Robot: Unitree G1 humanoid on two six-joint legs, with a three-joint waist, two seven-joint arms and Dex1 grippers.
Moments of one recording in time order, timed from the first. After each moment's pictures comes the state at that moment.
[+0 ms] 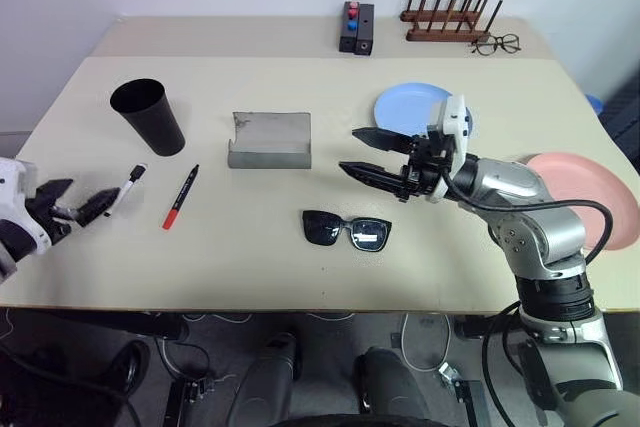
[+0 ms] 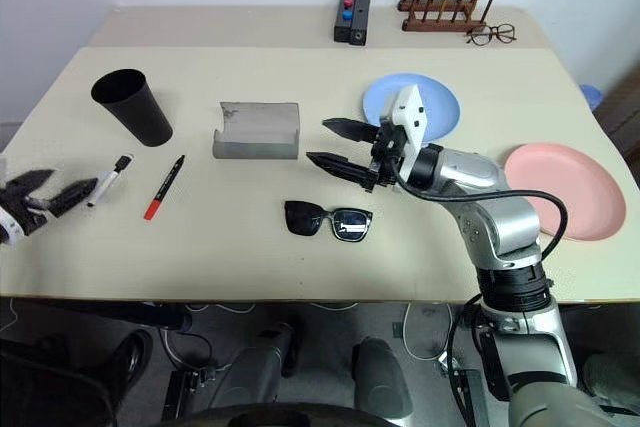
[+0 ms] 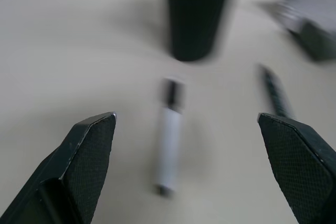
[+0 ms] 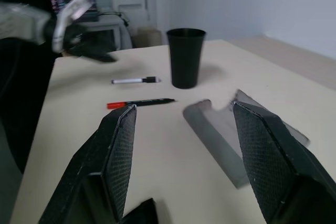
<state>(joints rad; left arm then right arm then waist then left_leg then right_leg) -0.16 0.88 0.56 0.17 -0.47 0.50 -0.62 -0.52 -0.49 0.03 -0.25 0.54 0.49 0.89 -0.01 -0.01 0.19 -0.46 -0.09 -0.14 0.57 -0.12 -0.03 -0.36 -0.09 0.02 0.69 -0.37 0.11</state>
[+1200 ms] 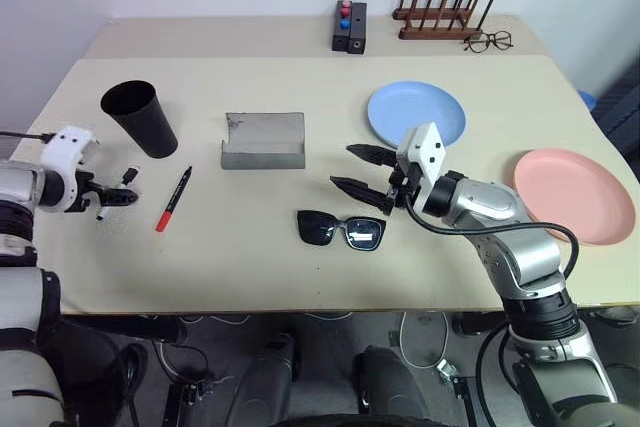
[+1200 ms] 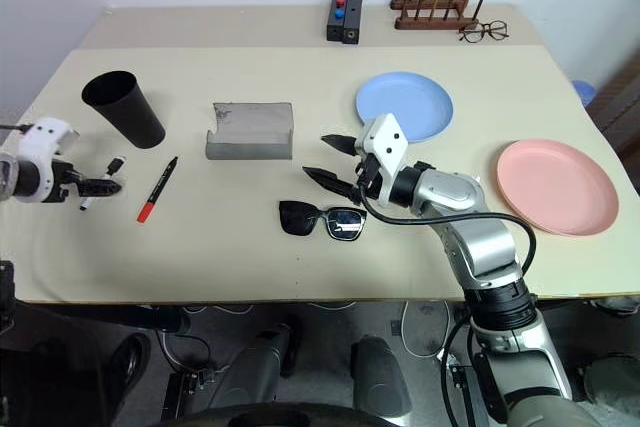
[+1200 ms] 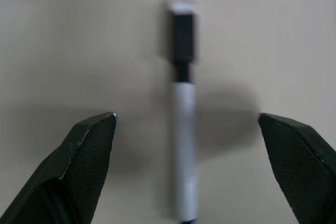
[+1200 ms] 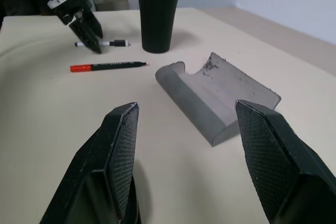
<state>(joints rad) -0.94 0.96 -0.14 1.06 0.04 0.57 -1.02 -0.43 -0.47 0.10 -0.27 0.38 0.43 0.77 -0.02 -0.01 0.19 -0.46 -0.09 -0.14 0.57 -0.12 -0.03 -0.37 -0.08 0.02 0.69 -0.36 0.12</state>
